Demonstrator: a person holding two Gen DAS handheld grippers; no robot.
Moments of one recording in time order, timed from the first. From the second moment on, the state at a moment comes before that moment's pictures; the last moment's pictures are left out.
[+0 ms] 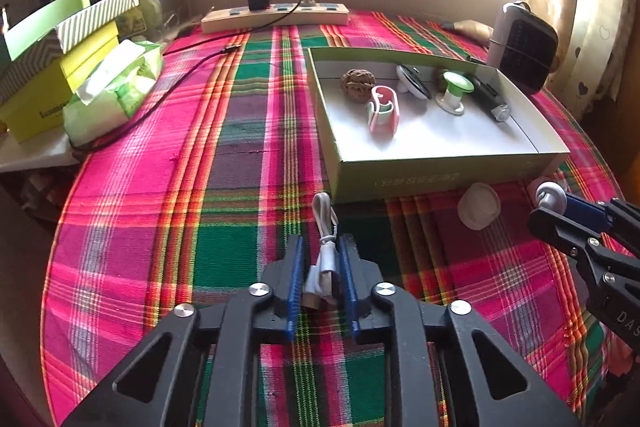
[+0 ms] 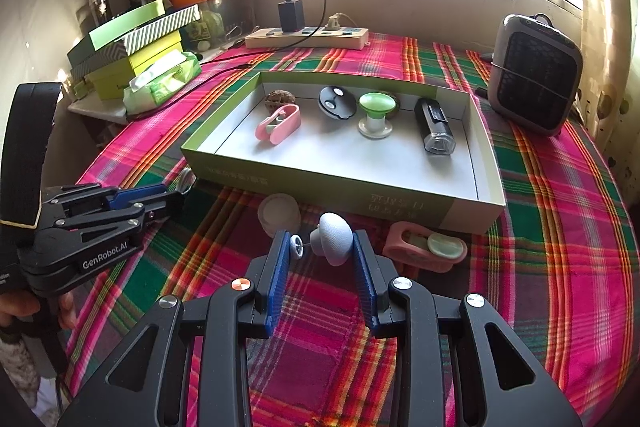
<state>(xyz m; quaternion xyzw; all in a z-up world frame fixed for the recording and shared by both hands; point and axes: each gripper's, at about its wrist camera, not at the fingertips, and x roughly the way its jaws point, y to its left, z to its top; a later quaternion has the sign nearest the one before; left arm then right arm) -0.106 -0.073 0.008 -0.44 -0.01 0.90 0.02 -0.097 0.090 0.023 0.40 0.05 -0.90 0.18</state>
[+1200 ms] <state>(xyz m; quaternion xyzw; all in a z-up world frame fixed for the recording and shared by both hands) -0.092 -0.056 0.057 -0.38 -0.01 0.92 0.05 -0.093 0.091 0.051 0.36 0.05 -0.91 0.18</state>
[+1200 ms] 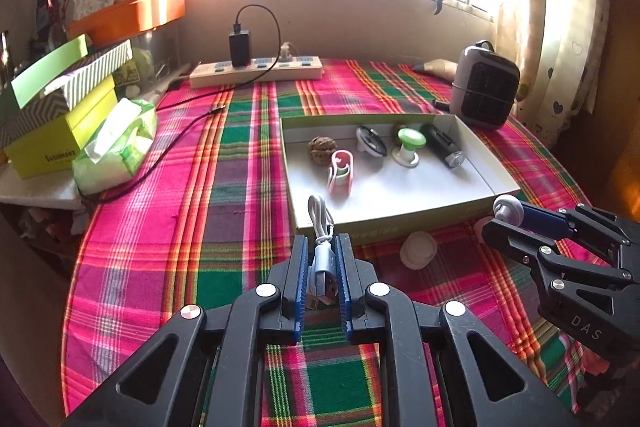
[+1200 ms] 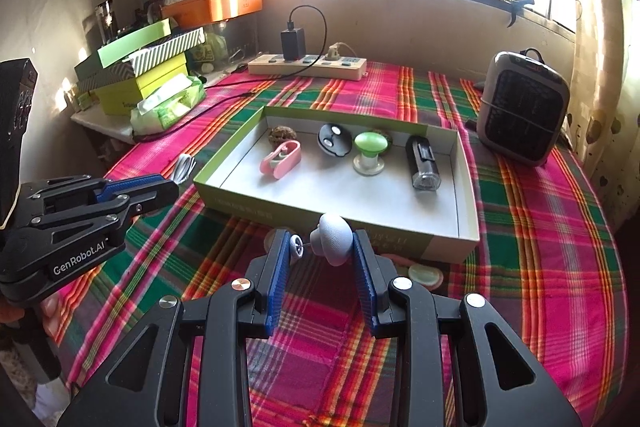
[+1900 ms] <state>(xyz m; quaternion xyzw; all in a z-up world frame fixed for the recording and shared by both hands) -0.128 -0.032 0.062 -0.37 -0.01 0.92 0.09 -0.145 0.096 0.064 0.37 0.08 -0.91 0.18</state>
